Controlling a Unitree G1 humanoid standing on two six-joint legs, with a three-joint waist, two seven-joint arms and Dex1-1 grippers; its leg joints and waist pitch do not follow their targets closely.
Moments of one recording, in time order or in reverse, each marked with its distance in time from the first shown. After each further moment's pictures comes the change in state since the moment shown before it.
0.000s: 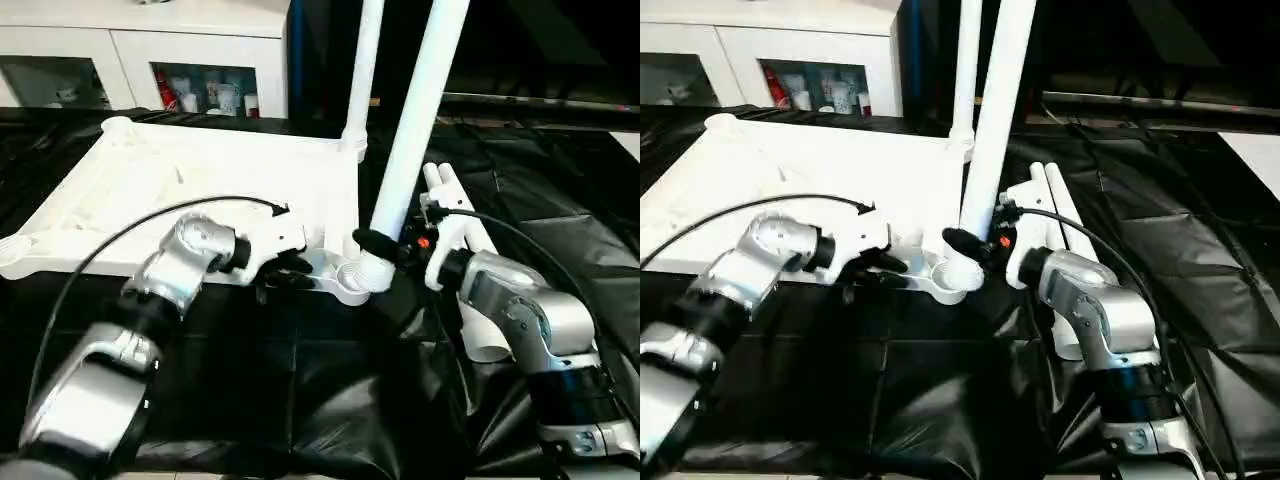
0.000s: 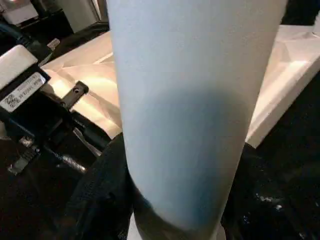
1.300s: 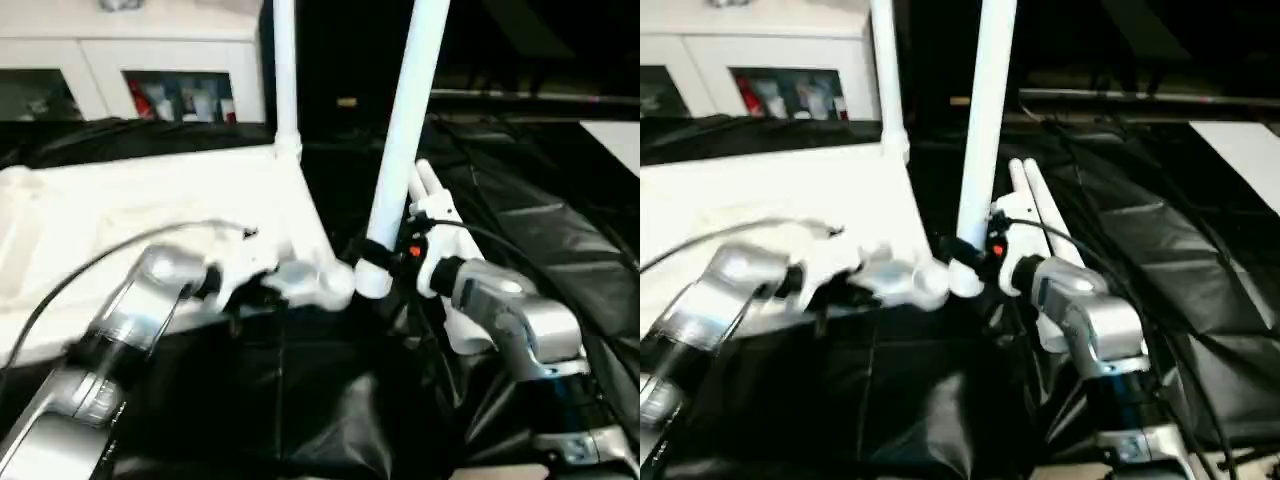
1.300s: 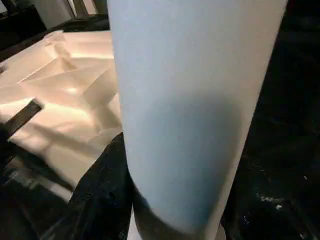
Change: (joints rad) left arm 0.366 0.116 0.068 -0.562 -0.048 0.355 0.010; right arm 0.007 0.052 0.039 0.000 -0.063 -0.055 -0.065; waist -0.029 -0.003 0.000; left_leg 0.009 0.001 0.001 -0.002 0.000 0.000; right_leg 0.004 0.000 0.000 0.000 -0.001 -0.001
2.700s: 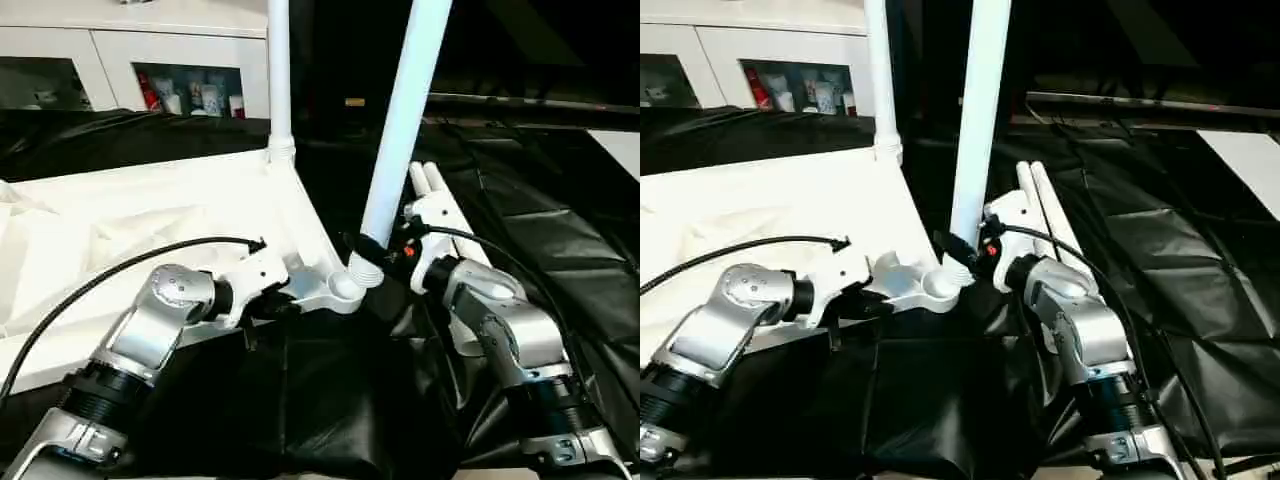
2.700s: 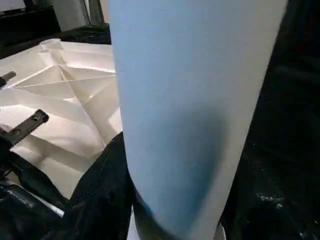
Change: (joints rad) left arm -0.004 -0.038 -0.018 0.001 -0.019 -0.003 0.100; right arm 0.009 0.010 0.026 0.080 -0.064 -0.210 0.074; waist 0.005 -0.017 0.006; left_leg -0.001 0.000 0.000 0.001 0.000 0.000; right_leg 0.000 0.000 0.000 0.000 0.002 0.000
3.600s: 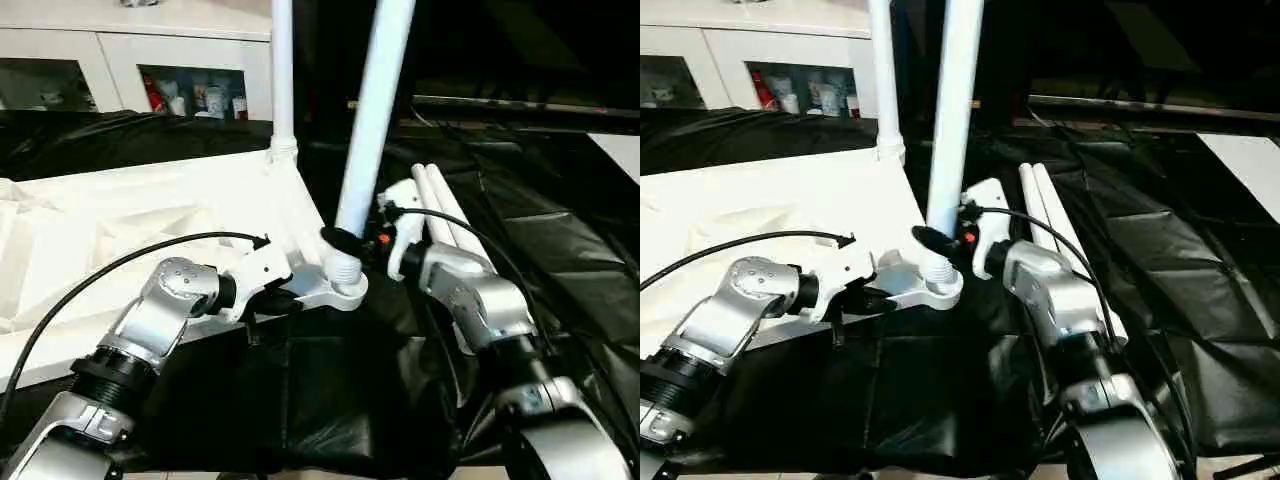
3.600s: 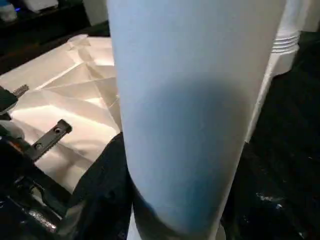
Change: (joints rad) left arm -0.058 -0.010 -0.021 0.114 -0.006 -0.071 -0.007; right arm -0.214 0.058 0.028 0.335 -0.006 -0.027 0.121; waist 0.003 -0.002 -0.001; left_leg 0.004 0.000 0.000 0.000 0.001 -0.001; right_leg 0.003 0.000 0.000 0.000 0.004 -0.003
